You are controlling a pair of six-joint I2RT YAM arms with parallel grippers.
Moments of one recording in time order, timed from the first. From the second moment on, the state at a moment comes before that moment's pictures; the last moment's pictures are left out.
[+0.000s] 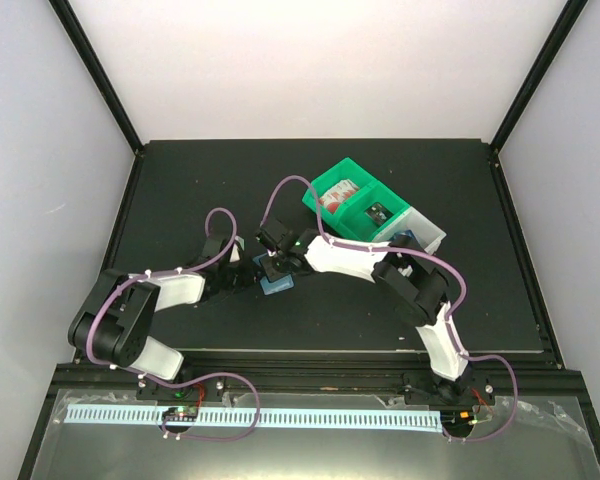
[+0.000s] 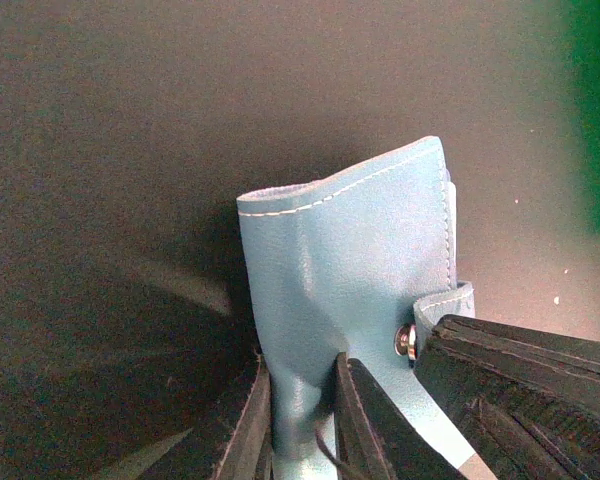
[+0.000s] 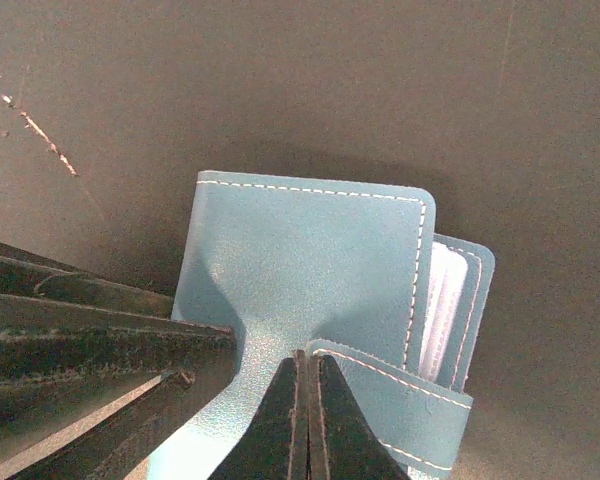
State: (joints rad) left arm -0.35 1.48 0.48 0.10 0.34 -0.80; right arm 0.96 2.12 1.49 -0.45 0.03 0.40
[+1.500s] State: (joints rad) left arm -0.28 1.55 0.46 0.22 0.48 -0.87; right arm 0.99 2.24 1.69 -0.58 0.13 0.50
